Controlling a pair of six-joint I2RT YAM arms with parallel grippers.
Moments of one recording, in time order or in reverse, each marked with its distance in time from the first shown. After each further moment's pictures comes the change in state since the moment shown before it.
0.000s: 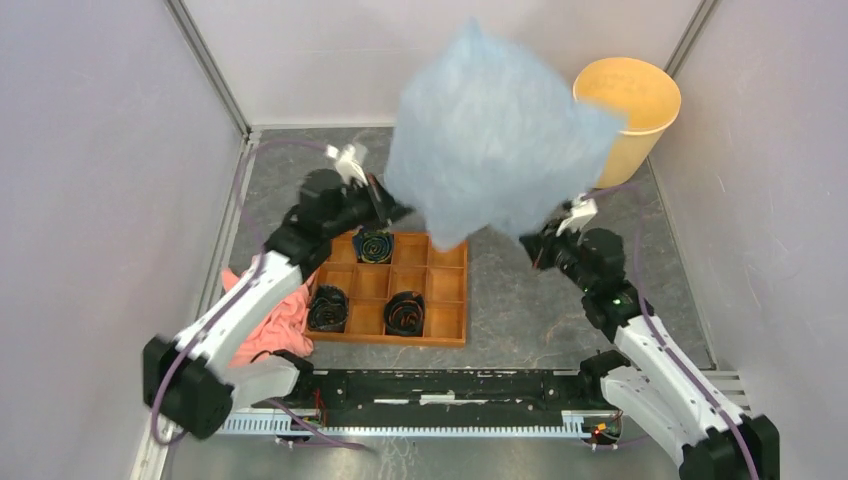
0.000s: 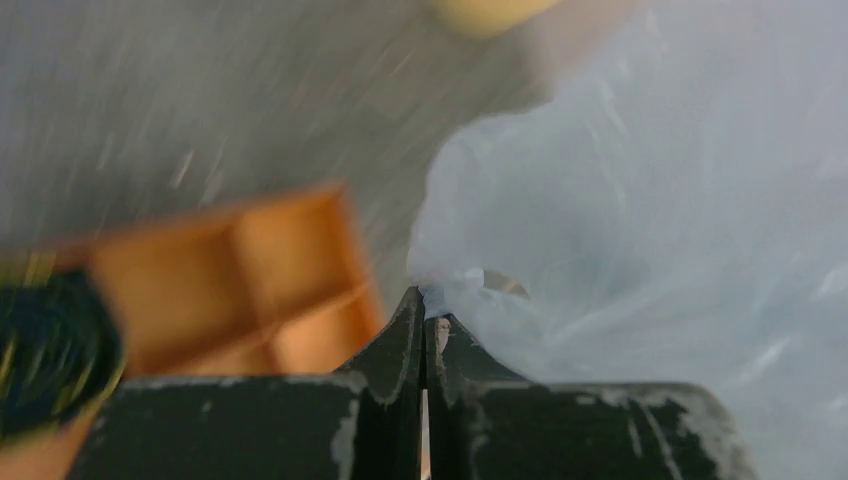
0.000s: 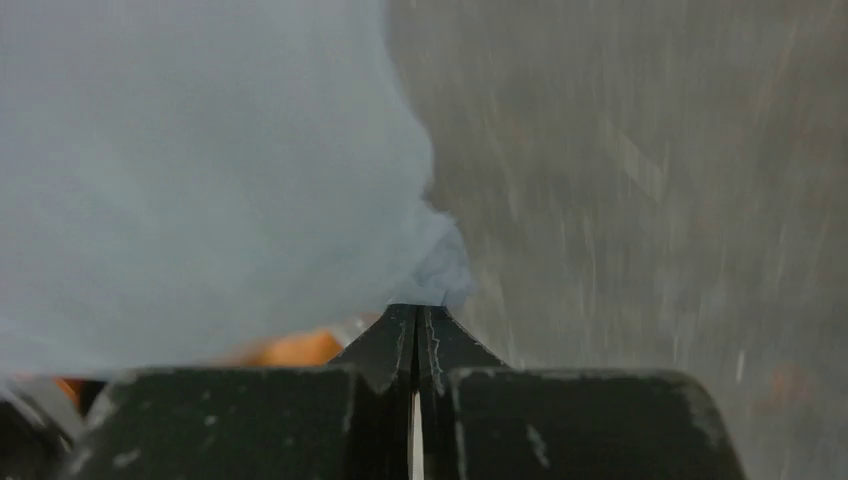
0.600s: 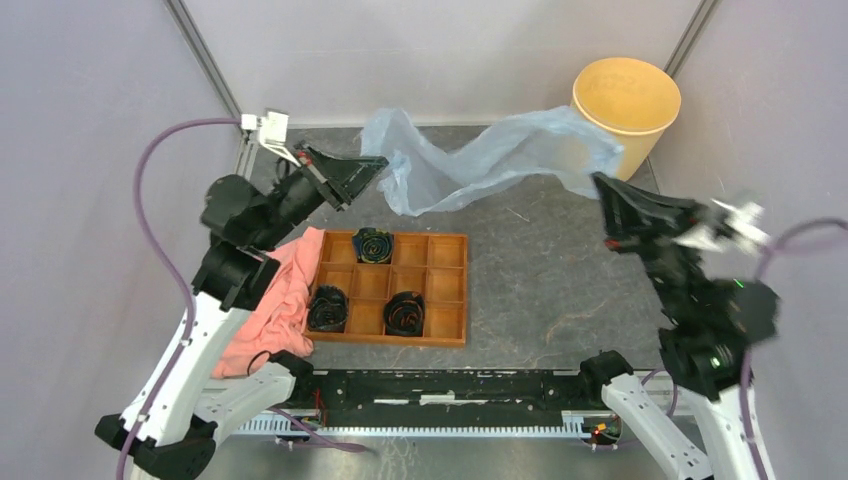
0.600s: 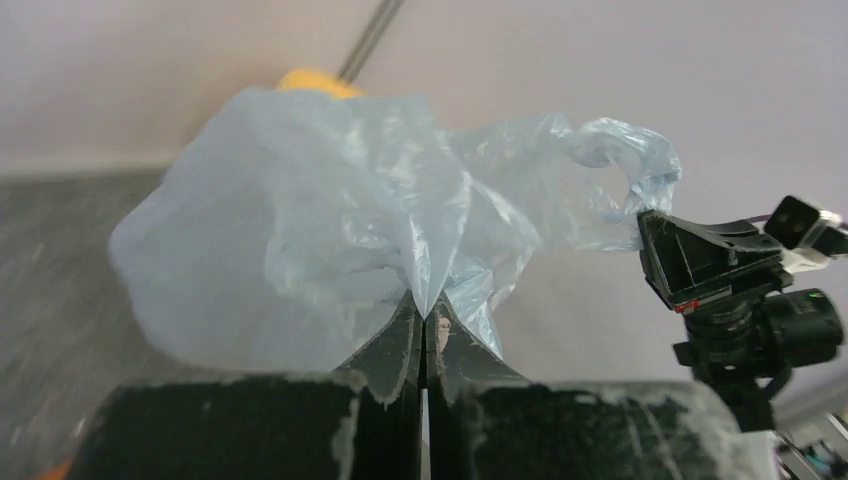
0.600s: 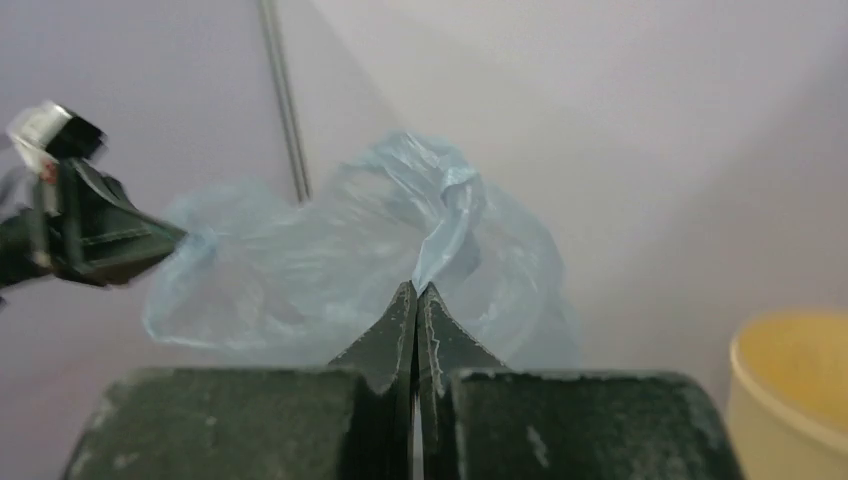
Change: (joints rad) left arm 0.001 -0.120 0.233 -0.004 0.040 -0.015; right arm 0.001 -0.212 0.509 -0.053 0.010 -0.085
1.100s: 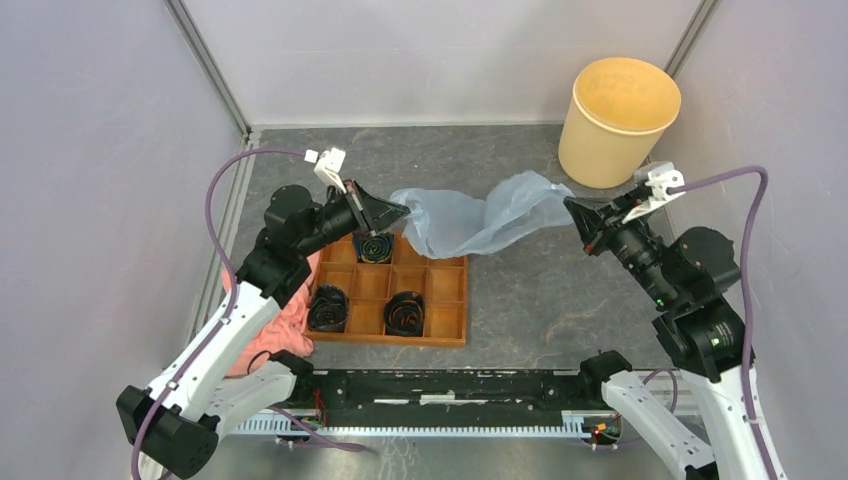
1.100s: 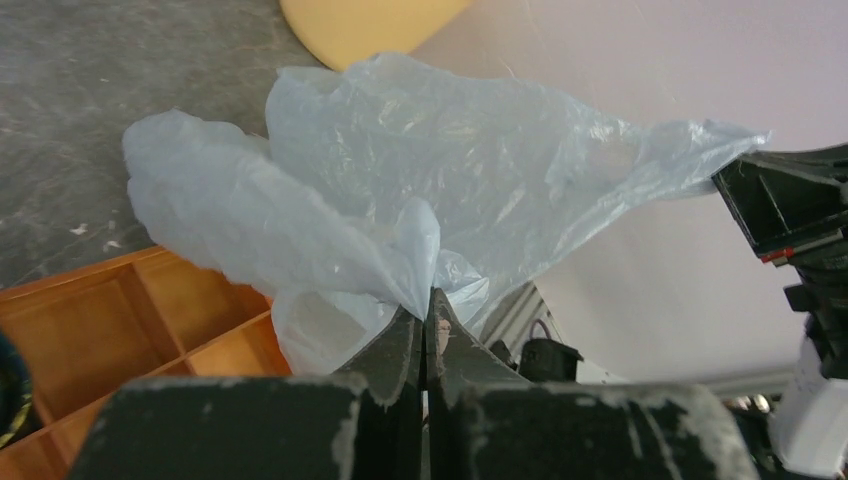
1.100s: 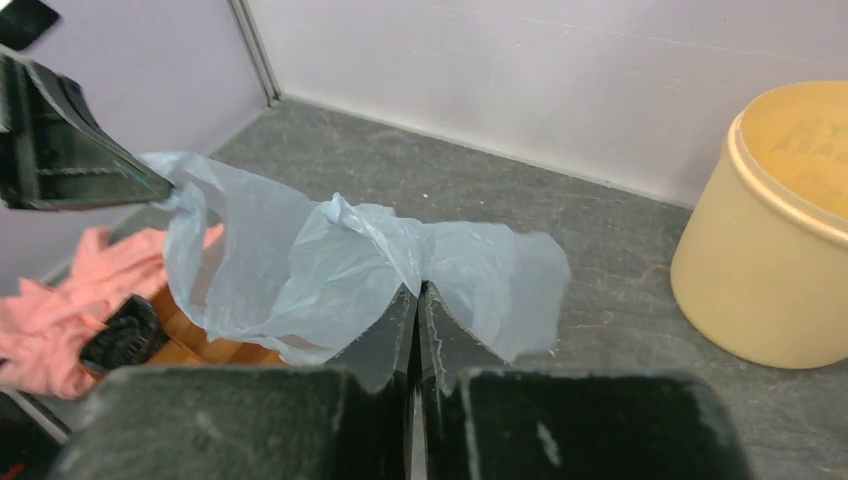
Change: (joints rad) left arm 0.002 0.001 -0.335 -0.055 0.019 -0.035; right arm 0.000 0.143 0.072 -0.538 0.004 -0.148
